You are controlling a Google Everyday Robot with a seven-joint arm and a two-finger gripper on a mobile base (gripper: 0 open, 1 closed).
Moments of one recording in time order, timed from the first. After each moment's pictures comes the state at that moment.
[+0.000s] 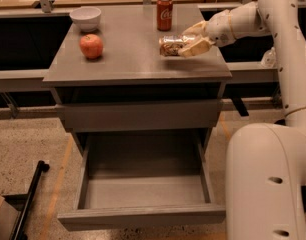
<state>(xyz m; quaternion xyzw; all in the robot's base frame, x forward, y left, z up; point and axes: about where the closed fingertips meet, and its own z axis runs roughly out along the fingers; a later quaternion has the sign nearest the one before) 0.777 -0.121 0.892 -0.59 0.63 0.21 0.46</state>
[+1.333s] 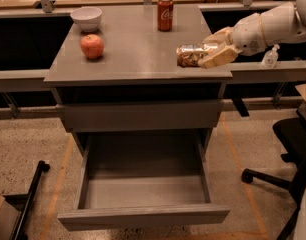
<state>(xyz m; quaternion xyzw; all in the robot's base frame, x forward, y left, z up) 0.686 -0.162 0.914 -0.59 0.66 0.20 0.43</state>
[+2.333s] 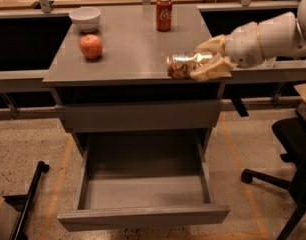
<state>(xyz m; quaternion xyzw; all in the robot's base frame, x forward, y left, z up) 0.627 -0.128 0.921 -0.60 0.63 0.19 0.45</state>
